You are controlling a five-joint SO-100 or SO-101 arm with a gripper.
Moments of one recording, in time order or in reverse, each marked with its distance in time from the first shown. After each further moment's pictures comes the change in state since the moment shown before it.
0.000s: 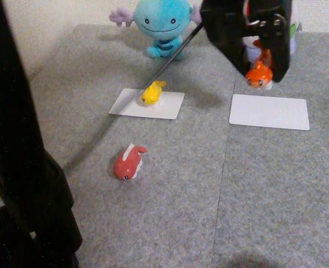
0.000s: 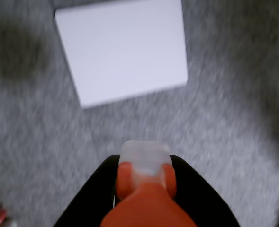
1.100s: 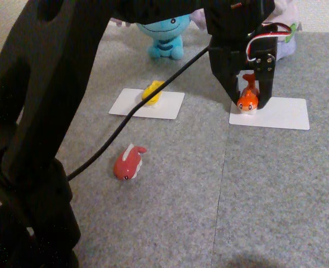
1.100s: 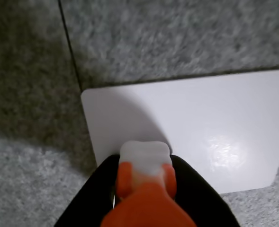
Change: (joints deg) arm -6.7 -34.7 -31.5 6.8 1.6
